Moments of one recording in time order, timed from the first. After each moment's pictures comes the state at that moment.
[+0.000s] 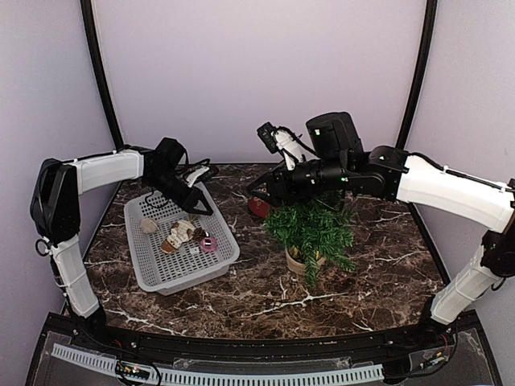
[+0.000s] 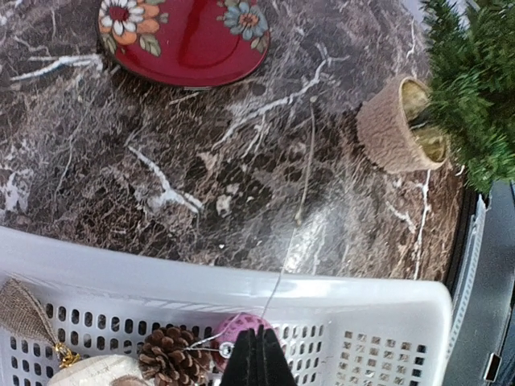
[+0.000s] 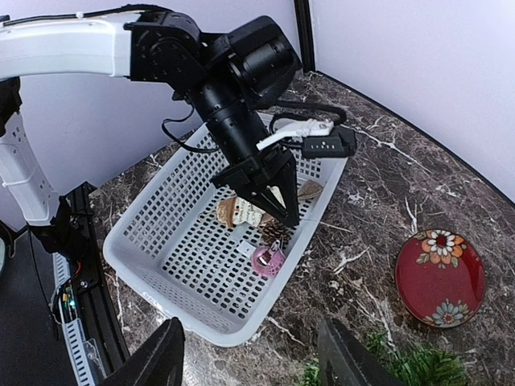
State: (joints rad) left arm -0.38 1.89 1.47 -0.79 0.64 0.31; right arm 0.97 1.52 1.43 -0.37 -0.16 0.13
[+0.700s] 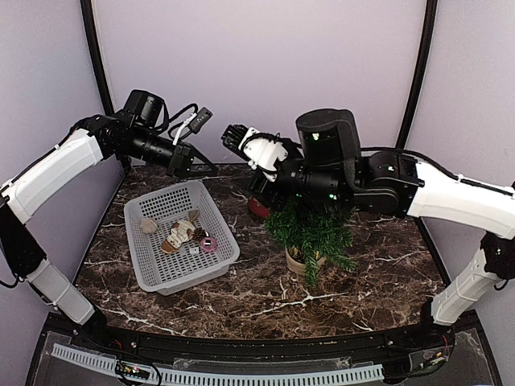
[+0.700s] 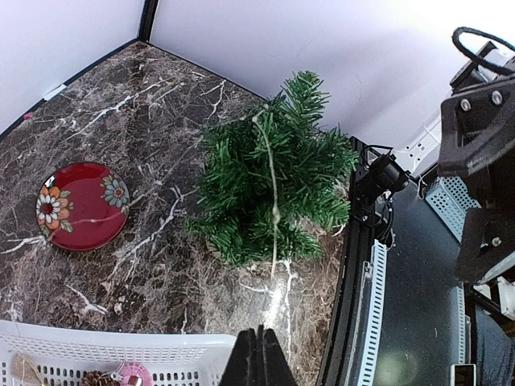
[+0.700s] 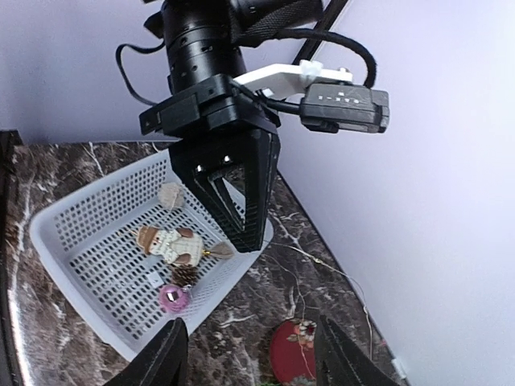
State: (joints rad) left arm -0.50 1.52 1.59 -0.81 0.80 0.14; right arm 1.20 1.51 1.55 -0.35 0.26 -0.39
